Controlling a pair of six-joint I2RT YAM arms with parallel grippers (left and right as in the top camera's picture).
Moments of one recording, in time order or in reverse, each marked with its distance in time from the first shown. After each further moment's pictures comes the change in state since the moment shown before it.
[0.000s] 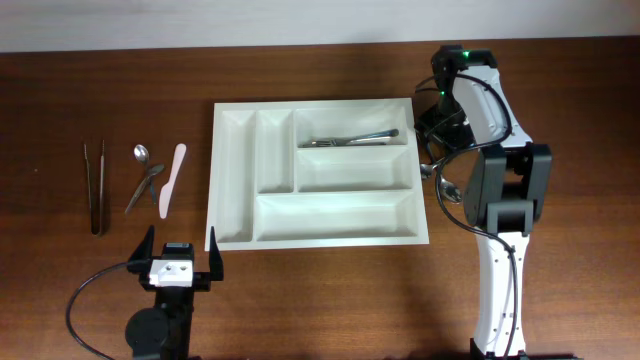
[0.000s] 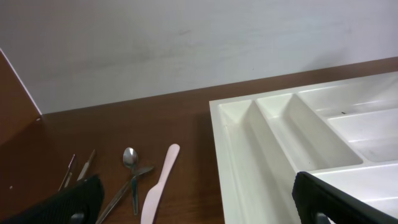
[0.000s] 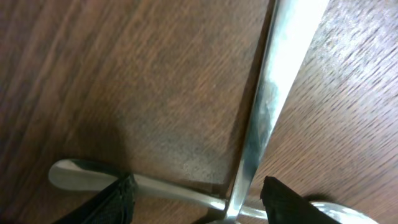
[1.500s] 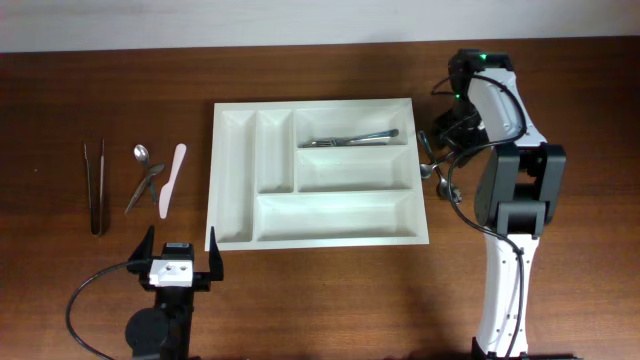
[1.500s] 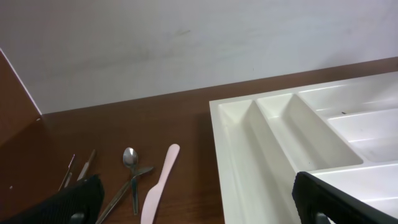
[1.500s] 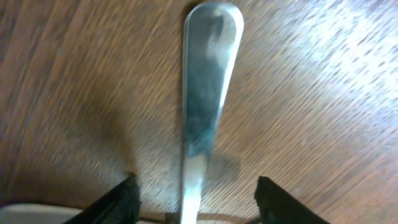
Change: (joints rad) left arm 0.000 0.000 0.000 0.000 0.000 0.000; right arm -0.048 -0.025 -0.056 0.007 0.030 -0.008
